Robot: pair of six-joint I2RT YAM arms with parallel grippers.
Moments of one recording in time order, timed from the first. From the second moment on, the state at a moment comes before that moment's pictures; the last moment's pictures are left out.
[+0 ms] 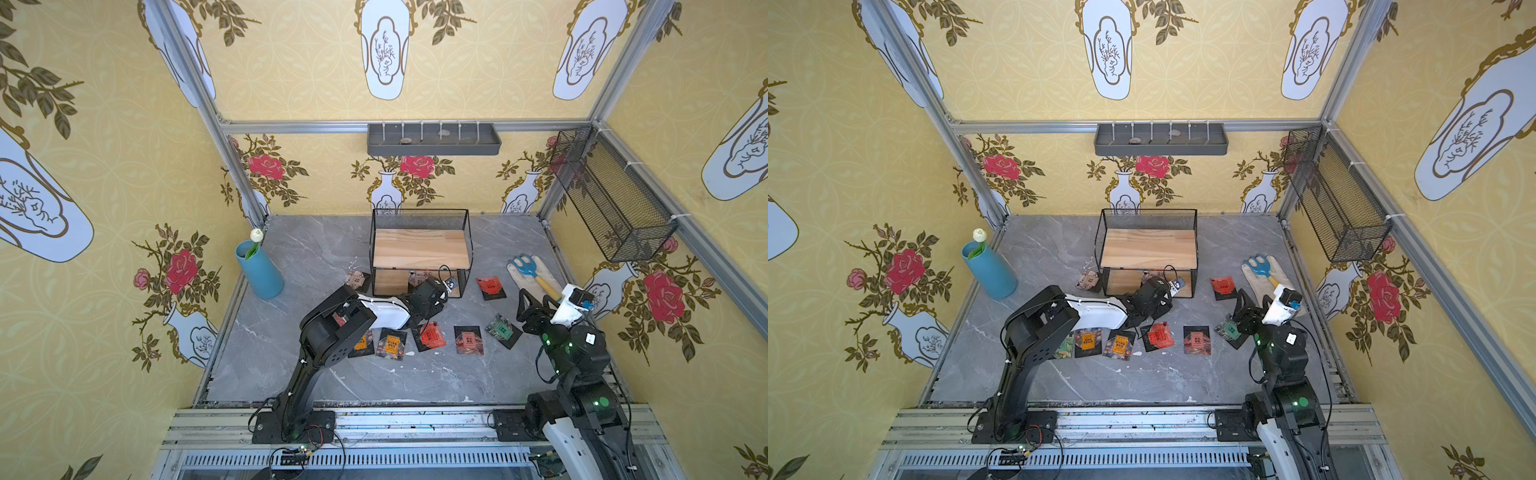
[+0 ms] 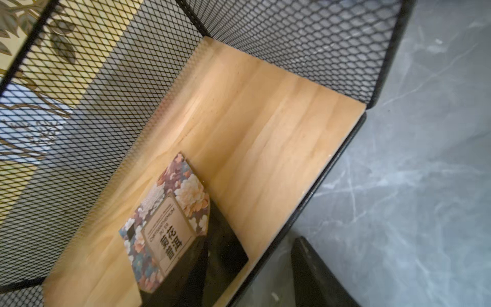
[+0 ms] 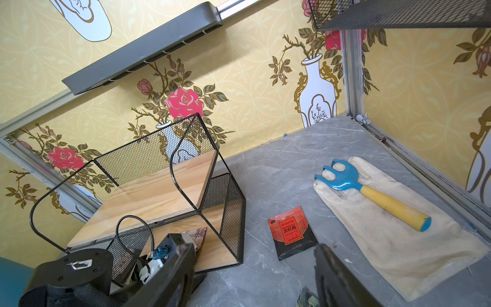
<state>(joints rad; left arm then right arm) -0.92 2.12 1.23 0.13 -0.29 0.29 0.24 0.24 0.41 -0.30 0.11 0.39</state>
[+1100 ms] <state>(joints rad) -0.92 1.99 1.16 -0.06 -0.29 0.24 0.24 0.23 0.40 -0.30 0.11 0.39</state>
